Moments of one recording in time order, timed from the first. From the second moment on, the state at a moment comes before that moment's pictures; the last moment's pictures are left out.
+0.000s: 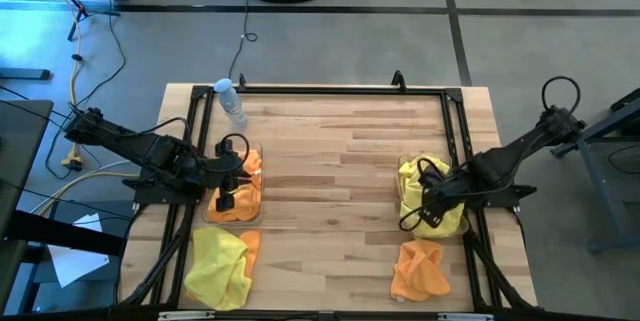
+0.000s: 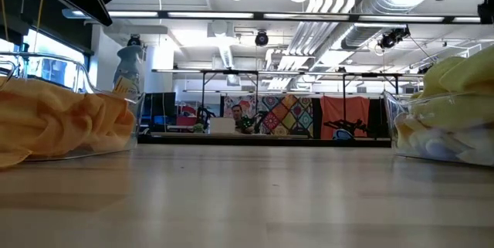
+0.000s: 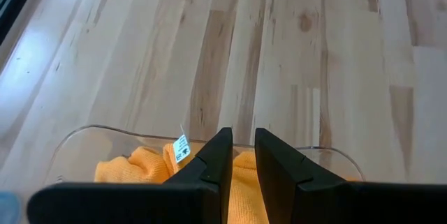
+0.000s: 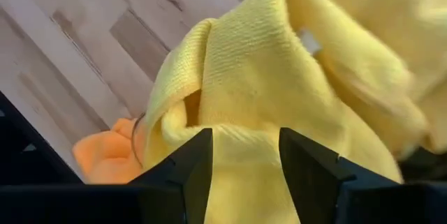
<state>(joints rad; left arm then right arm) -0.37 0.88 0.85 -0.87 -0.37 -0.37 0.52 1.04 0.94 -1.21 0.05 1.25</state>
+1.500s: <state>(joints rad) -0.37 0.88 0.85 -0.87 -0.37 -0.36 0.52 1.32 1.03 -1.27 0.18 1.16</state>
